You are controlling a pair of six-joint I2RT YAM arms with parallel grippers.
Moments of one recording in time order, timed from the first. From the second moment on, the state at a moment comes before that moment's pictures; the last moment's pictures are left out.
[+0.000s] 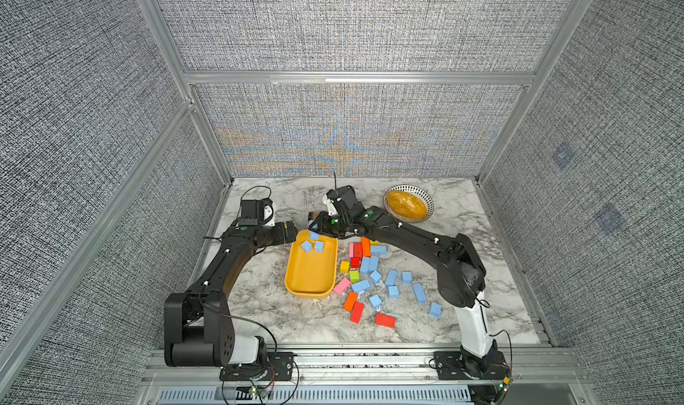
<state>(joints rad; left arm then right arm) -0.04 1.41 0.96 -0.51 0.25 -0.22 0.82 2.12 1.80 -0.39 -0.29 0.87</state>
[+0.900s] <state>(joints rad) 0.02 1.40 0.95 -0.51 0.21 -0.38 0.89 2.39 2.03 -0.55 -0.42 1.06</state>
